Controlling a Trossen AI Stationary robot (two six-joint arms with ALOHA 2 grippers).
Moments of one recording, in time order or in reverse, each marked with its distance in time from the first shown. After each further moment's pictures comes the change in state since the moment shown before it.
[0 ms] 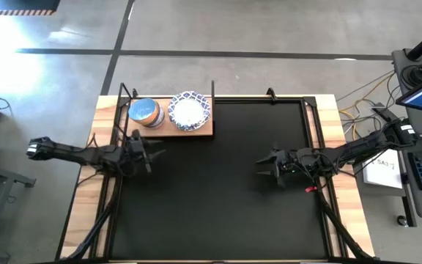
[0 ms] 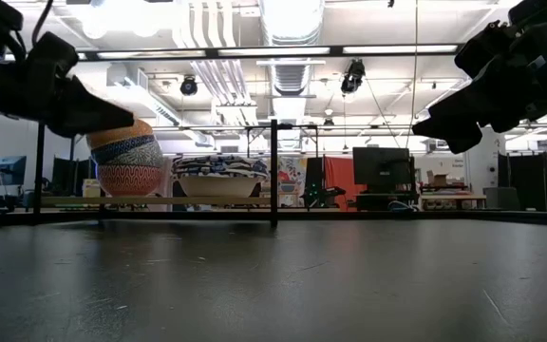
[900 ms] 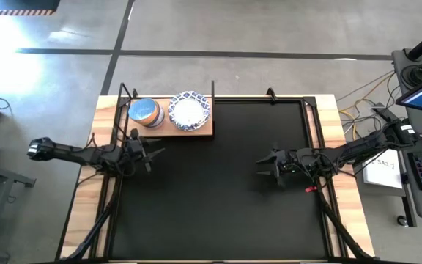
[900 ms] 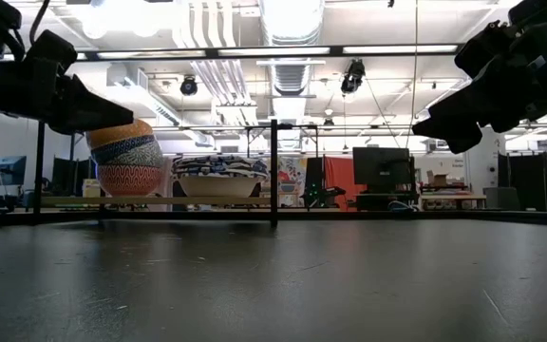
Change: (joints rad) left arm 0.000 -0.032 0.006 -0.009 -0.026 0.044; right arm 0.000 0.000 0.000 0.000 0.000 0.000
